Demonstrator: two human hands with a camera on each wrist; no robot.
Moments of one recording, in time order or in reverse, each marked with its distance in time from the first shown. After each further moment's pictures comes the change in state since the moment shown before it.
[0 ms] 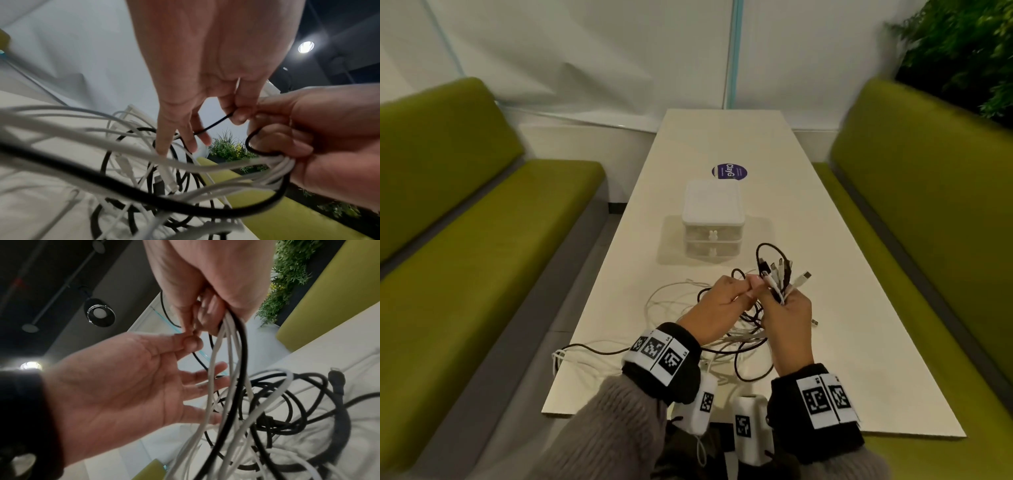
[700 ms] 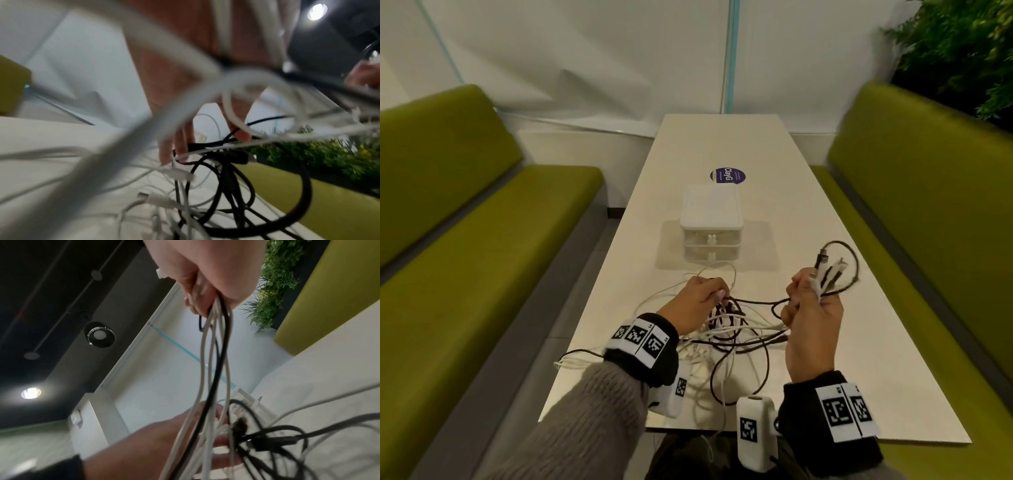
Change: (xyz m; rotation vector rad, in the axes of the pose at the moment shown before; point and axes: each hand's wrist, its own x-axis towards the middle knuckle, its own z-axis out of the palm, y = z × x) left_hand 0.003 -0.041 -0.035 0.259 -0.028 -0.139; right_hand 0.004 -0.017 -0.013 0.269 0.151 -0.063
